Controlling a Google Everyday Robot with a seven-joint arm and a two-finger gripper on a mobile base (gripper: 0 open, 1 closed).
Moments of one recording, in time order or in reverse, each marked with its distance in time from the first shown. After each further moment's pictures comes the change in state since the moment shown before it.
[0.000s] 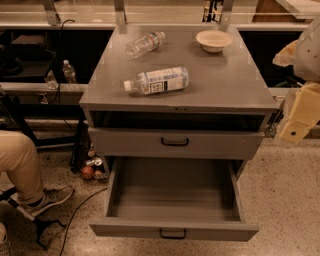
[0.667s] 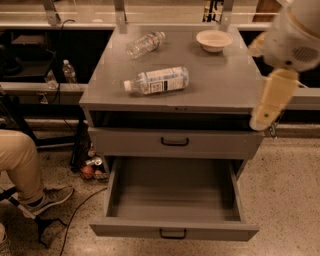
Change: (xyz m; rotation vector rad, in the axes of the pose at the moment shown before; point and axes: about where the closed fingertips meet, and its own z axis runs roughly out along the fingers) arm -0.032 -0.031 0.020 -0.015 -0.028 -0.085
